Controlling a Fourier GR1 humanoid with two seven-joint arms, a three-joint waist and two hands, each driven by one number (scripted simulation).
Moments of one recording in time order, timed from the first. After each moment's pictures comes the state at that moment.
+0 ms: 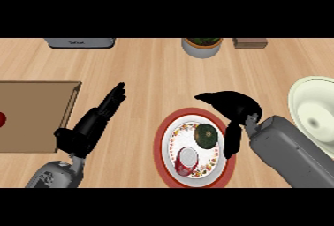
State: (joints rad) left arm -0.18 0.32 -0.35 -1.57 0.22 0.06 0.05; right arm -0.62 -0.45 0.59 -1.43 0.25 0.53 0.56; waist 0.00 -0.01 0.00
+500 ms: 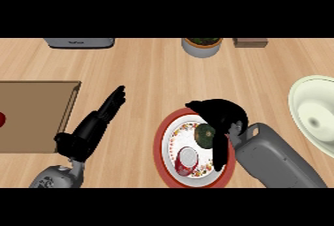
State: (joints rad) left arm -0.15 0.29 -0.32 -1.60 0.17 0.02 0.06; right arm -0.60 -0.31 0.55 -1.52 0.24 0.67 0.82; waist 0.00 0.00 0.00
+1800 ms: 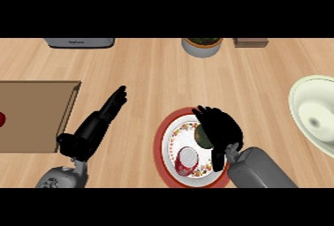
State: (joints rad) left arm -0.12 0.18 -0.23 -1.59 0.07 -0.08 0.07; right arm -0.37 -0.22 0.55 -1.47 0.80 0.49 0.56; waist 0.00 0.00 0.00
